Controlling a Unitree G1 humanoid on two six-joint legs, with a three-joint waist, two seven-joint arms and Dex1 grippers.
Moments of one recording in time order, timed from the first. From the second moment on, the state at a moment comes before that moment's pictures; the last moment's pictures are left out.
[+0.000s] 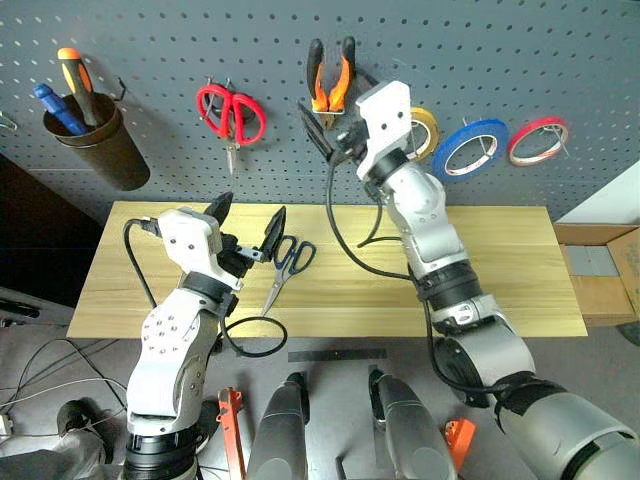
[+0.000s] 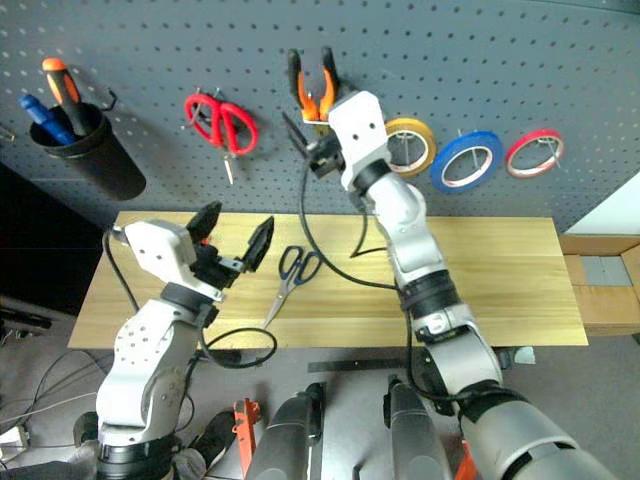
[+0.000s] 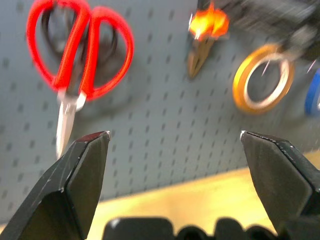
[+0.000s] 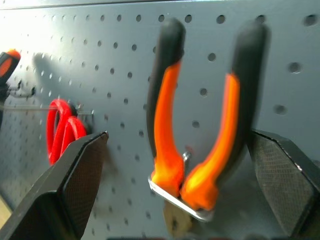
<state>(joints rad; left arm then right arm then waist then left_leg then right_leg) -0.13 0.32 0.14 -0.45 -0.33 0.32 -0.29 -0.95 -0.05 0.08 0.34 0.00 -0.13 0.34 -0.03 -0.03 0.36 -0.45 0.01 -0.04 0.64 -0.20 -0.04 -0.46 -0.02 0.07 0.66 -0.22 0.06</state>
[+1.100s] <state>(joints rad) -0.53 0.42 -0.10 0.07 -0.24 1.08 -0.30 -0.34 -0.45 0.26 -0.34 0.36 0.63 0.72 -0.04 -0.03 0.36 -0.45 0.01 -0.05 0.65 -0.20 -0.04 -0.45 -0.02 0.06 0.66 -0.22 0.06</state>
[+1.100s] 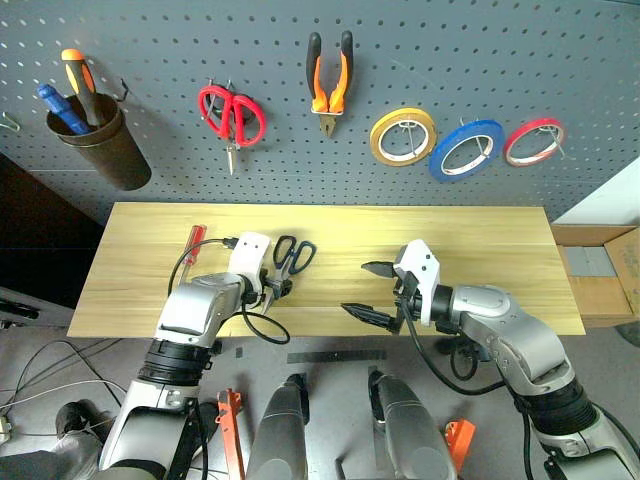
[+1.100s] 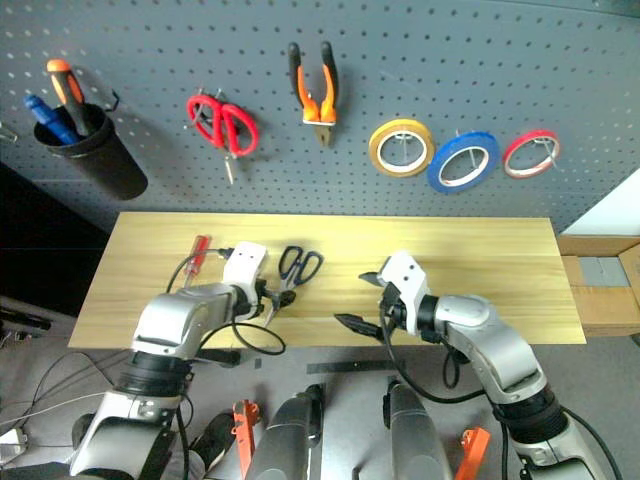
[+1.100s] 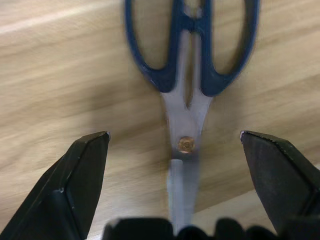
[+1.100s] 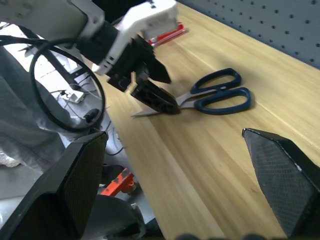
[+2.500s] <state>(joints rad) -0.19 0.42 0.03 -0.34 -0.21 0.73 -0.41 -0.39 -0.43 0.23 -0.30 0.33 0.62 0.72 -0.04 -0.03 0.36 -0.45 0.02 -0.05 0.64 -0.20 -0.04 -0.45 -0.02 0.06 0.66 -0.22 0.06</state>
